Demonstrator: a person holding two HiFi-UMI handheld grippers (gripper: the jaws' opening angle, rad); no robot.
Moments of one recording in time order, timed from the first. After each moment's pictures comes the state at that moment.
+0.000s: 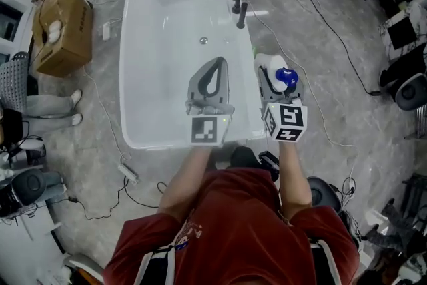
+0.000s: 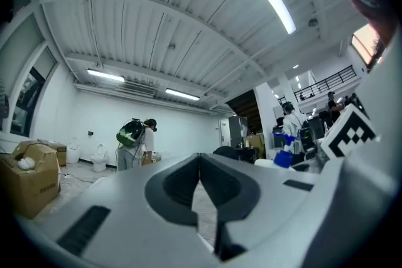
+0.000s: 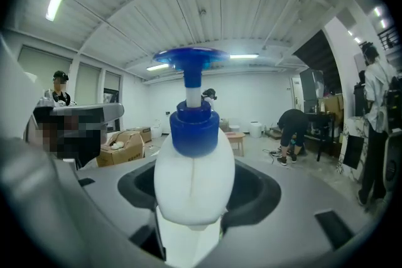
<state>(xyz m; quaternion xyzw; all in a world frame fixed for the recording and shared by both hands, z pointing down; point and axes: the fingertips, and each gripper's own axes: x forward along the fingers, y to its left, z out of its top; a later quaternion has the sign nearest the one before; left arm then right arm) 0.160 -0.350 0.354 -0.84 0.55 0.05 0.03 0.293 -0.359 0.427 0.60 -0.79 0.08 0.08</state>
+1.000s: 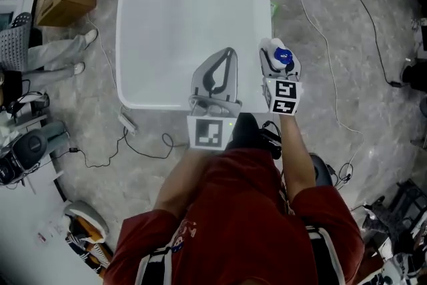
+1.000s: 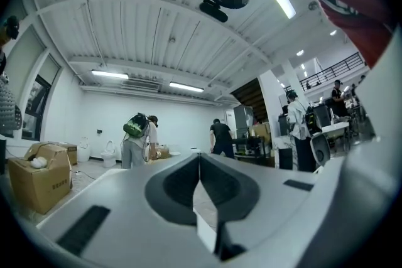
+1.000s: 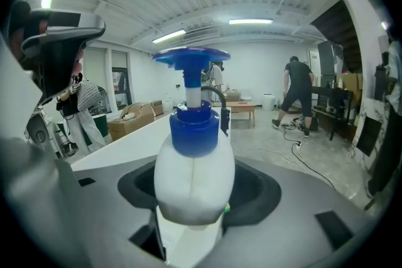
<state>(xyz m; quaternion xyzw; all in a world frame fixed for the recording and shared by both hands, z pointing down) 0.181 -0.339 0.433 -0.81 0.58 -0.01 0.01 0.289 -0.386 0.618 0.53 -0.81 0.16 0.17</state>
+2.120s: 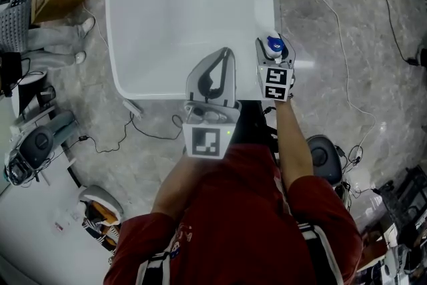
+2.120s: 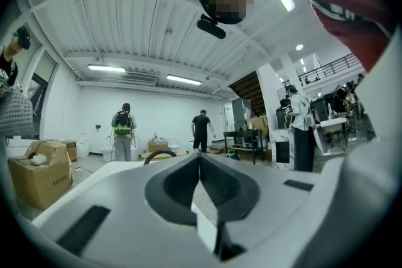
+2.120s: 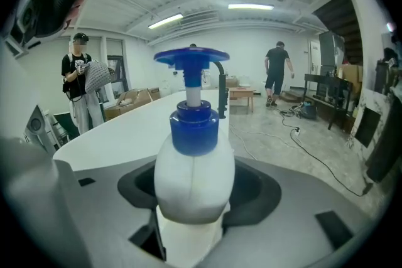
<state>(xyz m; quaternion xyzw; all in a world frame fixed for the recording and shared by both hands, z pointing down) 0.197 -0.334 0.467 -0.82 0.57 -0.04 0.01 0.286 -0.375 0.730 0.53 -0.80 0.19 0.22</state>
